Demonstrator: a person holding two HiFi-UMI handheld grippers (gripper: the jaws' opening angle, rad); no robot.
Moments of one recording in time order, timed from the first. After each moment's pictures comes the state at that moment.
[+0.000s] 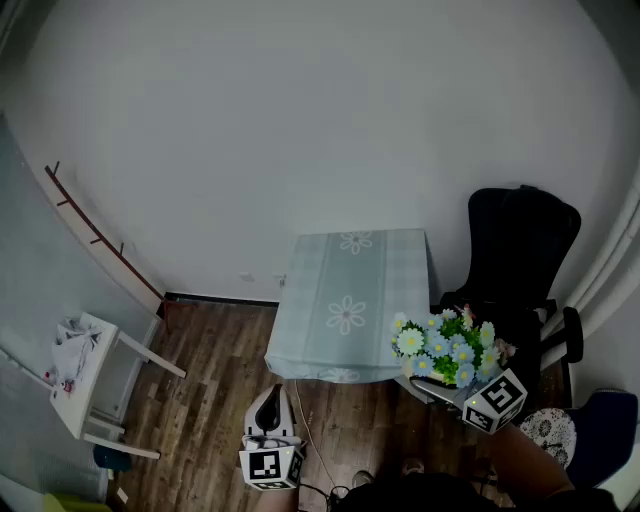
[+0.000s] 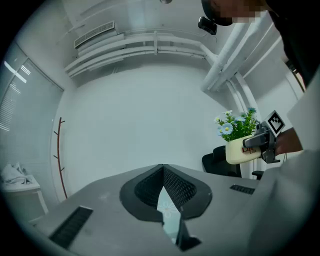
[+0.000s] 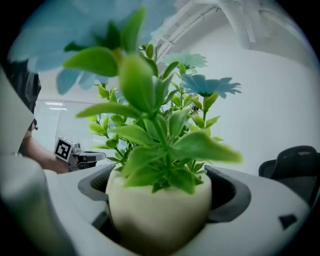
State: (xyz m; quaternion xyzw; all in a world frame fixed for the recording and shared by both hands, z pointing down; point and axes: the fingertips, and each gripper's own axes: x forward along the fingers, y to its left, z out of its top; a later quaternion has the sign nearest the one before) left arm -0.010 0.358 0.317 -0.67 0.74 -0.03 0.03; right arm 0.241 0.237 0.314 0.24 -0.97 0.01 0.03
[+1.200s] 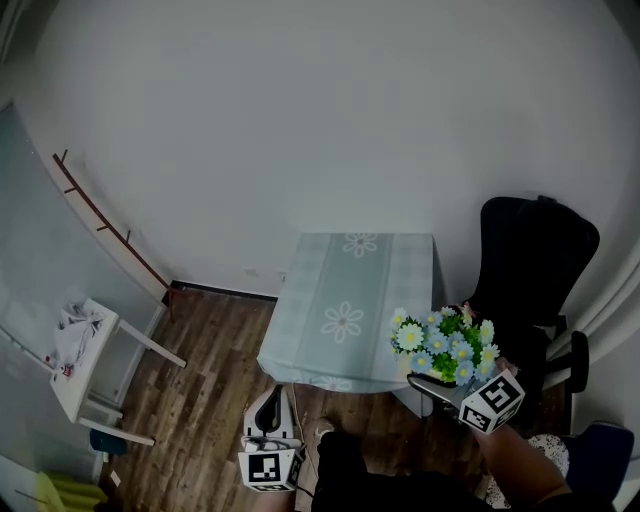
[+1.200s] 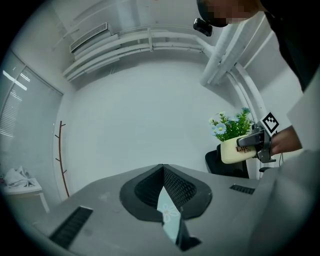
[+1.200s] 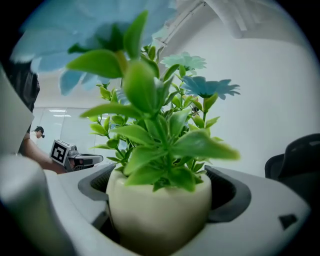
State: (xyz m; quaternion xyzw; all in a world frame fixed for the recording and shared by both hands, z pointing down) left arm 0.022 0.307 0.329 -0.66 0.75 -0.05 0.04; right arm 0.253 0.162 0.332 0.21 -0.98 0.03 0.01
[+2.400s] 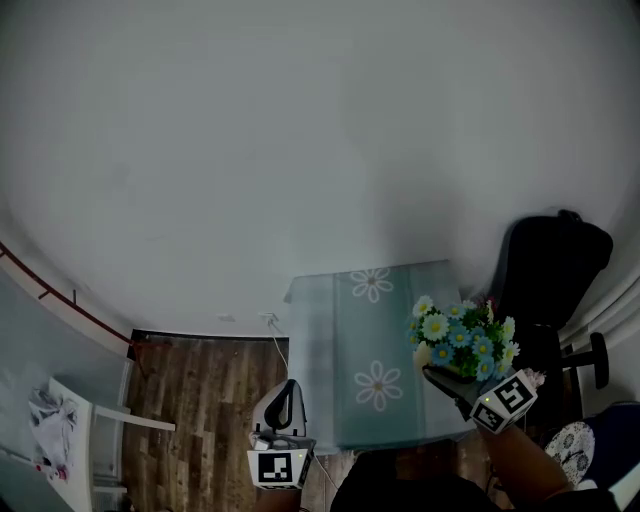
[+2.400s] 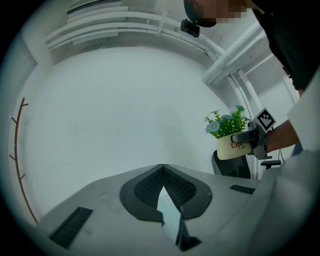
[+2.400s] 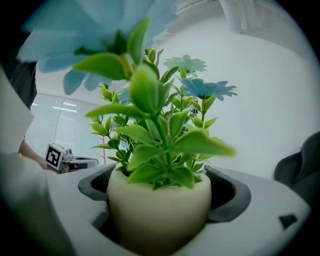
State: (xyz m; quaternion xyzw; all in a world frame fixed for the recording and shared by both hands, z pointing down) left arm -0.188 0.053 0.339 -0.76 0.65 -0.04 0.02; right arm 0.072 -0.030 0.329 0.36 -0.93 0.04 0.01
